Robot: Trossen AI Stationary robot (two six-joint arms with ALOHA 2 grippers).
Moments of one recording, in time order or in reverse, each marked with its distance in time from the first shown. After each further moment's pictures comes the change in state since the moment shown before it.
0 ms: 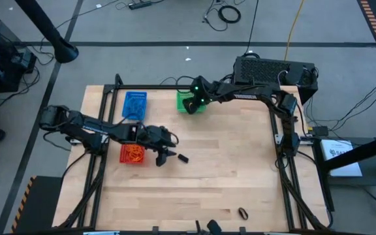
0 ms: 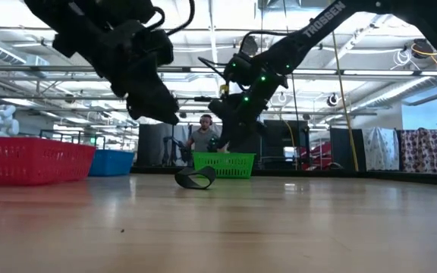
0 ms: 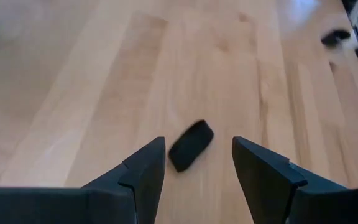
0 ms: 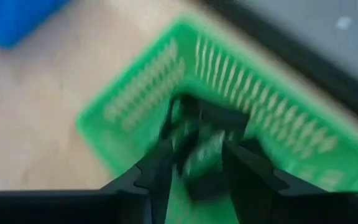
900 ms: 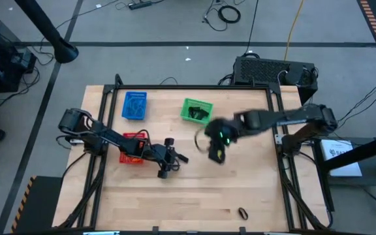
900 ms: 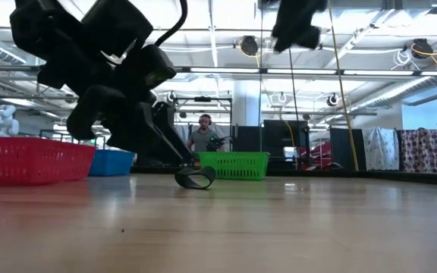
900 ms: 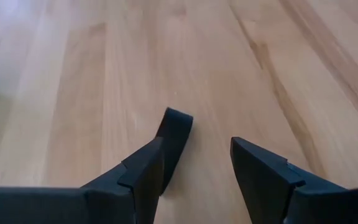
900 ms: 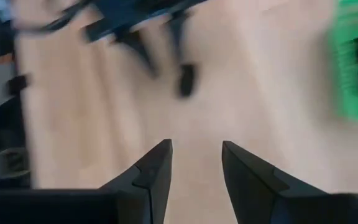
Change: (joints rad) left arm -0.170 0.286 -0.056 0.365 -0.169 0.426; right arm 0.528 -0.477 -0.002 -0.599 -0.064 0.090
